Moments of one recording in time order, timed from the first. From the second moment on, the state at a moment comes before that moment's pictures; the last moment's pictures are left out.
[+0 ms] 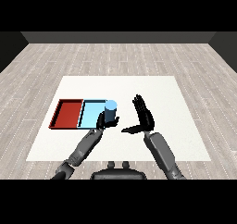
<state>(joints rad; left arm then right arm) -0.48 0.03 -0.41 -0.88 0.24 0.44 -0.45 -0.26 -0.10 0.34 -1.61 -0.34 -0.17 -0.23</state>
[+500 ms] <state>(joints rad) -0.48 0.13 -0.33 -0.89 0.20 0.44 -0.35 -0.10 -0.21 0.14 -1.74 -0.43 -0.09 -0.26</state>
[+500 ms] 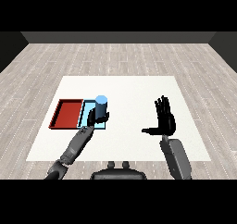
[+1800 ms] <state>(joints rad) -0.82 0.22 -0.19 -0.08 0.07 0.39 -0.13 -0.12 -0.18 0.04 -1.58 -0.43 -0.07 -0.28</state>
